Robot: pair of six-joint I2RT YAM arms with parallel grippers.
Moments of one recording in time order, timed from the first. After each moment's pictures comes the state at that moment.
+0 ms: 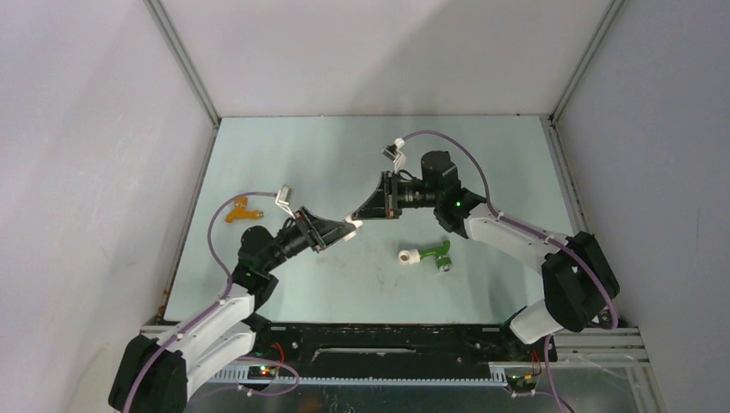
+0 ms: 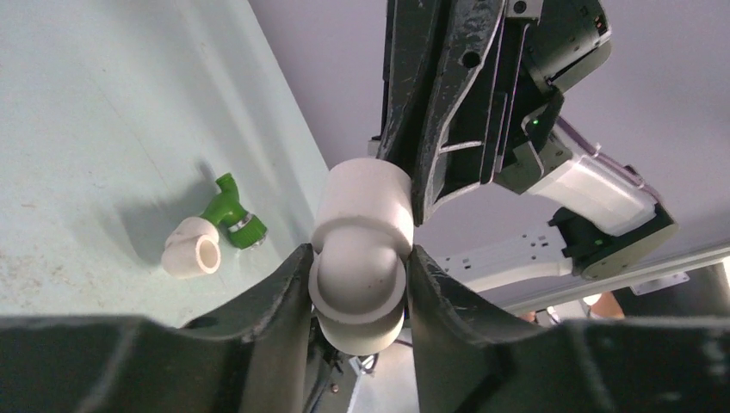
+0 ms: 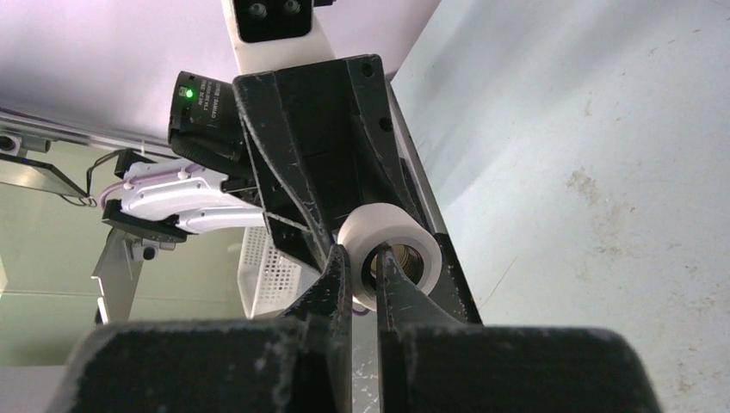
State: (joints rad) left arm -0.43 0.84 0.26 0.68 0.55 -1.14; right arm 0.65 1.52 1.01 0.27 -0.84 0.89
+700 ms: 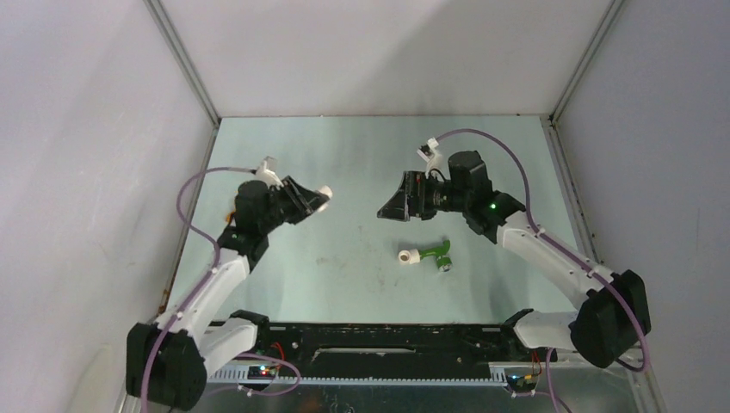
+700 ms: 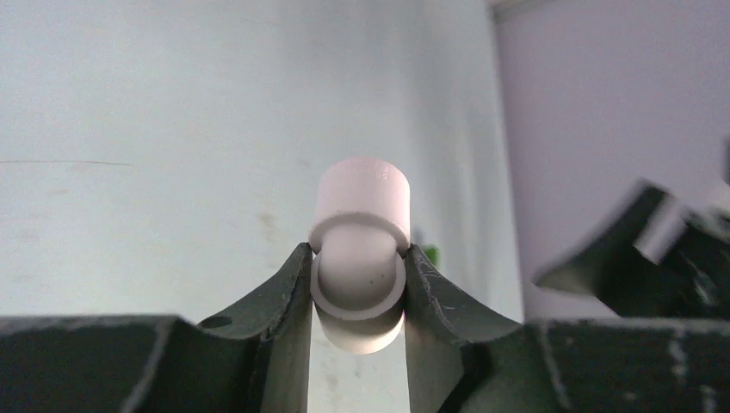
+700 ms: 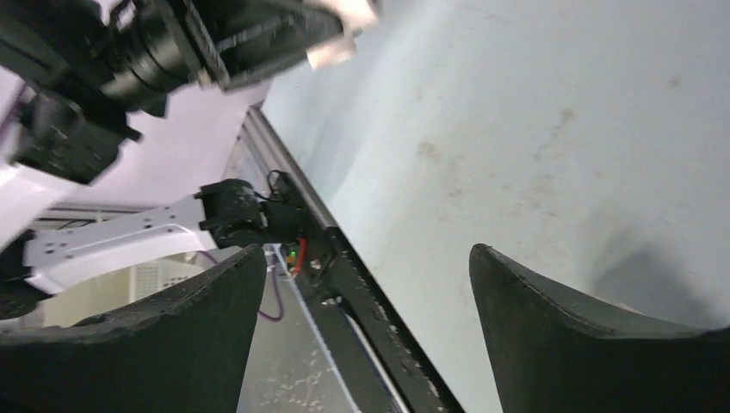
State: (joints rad) left arm -0.26 0.96 0.57 0.08 0.36 -0.83; right arm 0.58 1.30 1.00 -0.15 -0.62 0.65
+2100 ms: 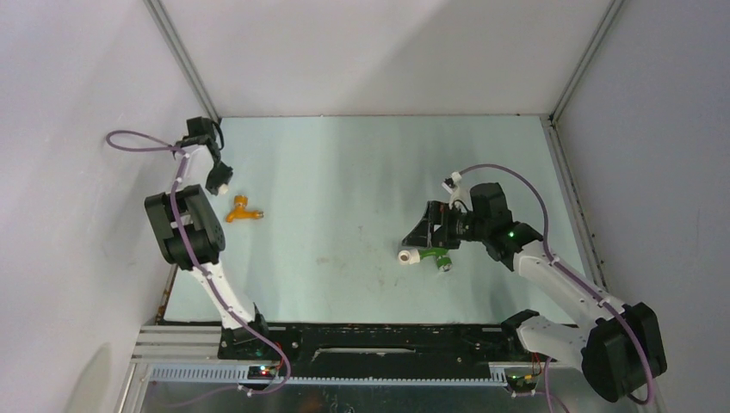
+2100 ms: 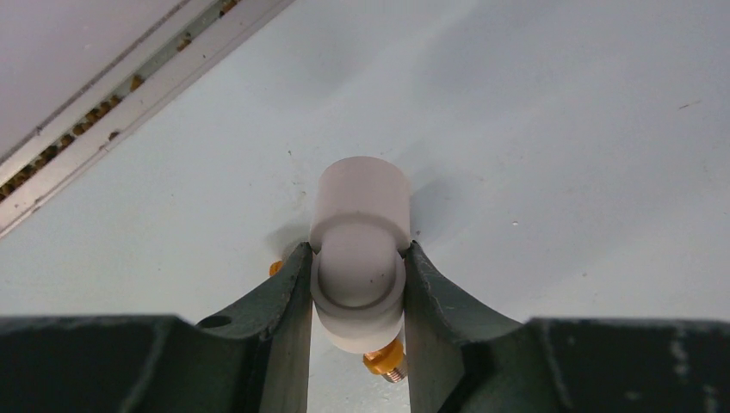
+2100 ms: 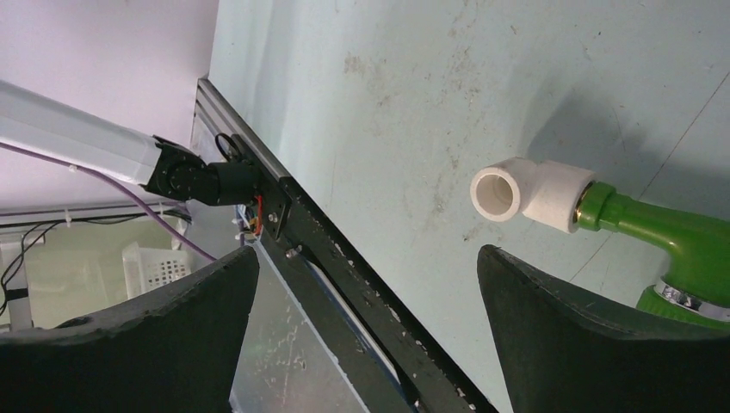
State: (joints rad) left arm 0.29 1.91 1.56 -0.73 -0.32 -0.60; right arm 0.45 1.09 0.68 -0.21 -0.64 0.62
